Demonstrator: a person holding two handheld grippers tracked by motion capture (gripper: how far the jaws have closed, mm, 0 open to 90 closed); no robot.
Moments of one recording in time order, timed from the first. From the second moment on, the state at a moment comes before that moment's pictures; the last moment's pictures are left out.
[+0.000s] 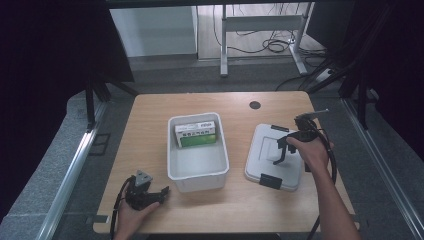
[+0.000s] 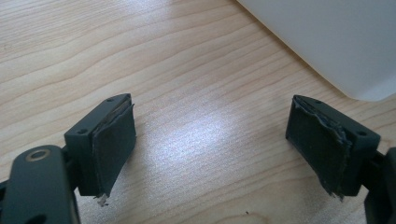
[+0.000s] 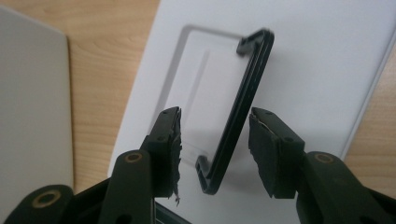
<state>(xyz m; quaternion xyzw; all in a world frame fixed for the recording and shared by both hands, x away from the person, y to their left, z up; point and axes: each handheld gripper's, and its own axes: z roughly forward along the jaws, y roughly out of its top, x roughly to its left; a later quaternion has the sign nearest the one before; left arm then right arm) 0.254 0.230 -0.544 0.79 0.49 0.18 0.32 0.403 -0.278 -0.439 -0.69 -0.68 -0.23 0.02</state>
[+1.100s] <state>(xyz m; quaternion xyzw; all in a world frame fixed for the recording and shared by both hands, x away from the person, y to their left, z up) 0.255 0.230 -0.545 0.79 0.49 0.18 0.32 0.412 -0.279 -0.471 -0.76 -0.60 -0.21 0.09</state>
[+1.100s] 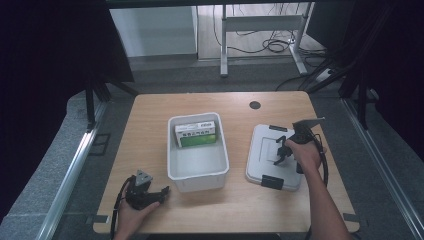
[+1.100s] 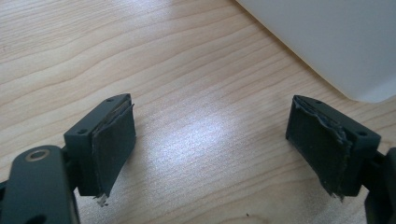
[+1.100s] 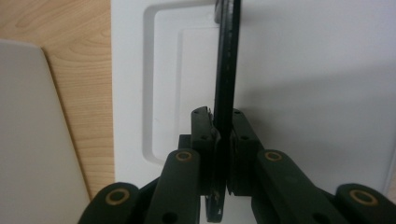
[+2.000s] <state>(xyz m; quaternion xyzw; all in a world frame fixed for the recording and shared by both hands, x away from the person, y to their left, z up) 0.255 0.230 -0.545 0.79 0.49 0.18 0.32 0.398 -0.277 -0.422 -0.74 -0.61 -0.25 0.09</state>
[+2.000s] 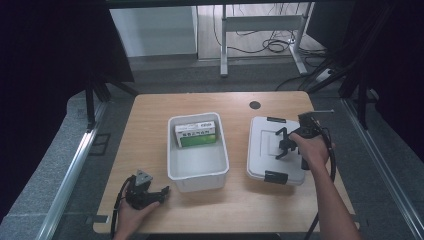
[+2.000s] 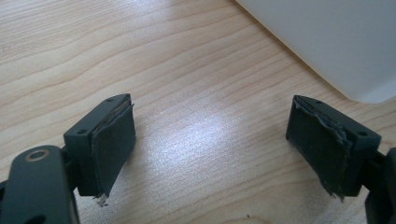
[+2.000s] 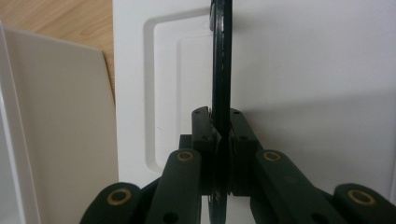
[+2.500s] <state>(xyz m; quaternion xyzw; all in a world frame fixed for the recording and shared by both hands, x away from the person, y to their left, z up) 0.255 0.230 -0.544 0.79 0.49 0.18 0.32 0.391 -0.269 -0.397 -0.73 -0.63 -0.27 0.08</state>
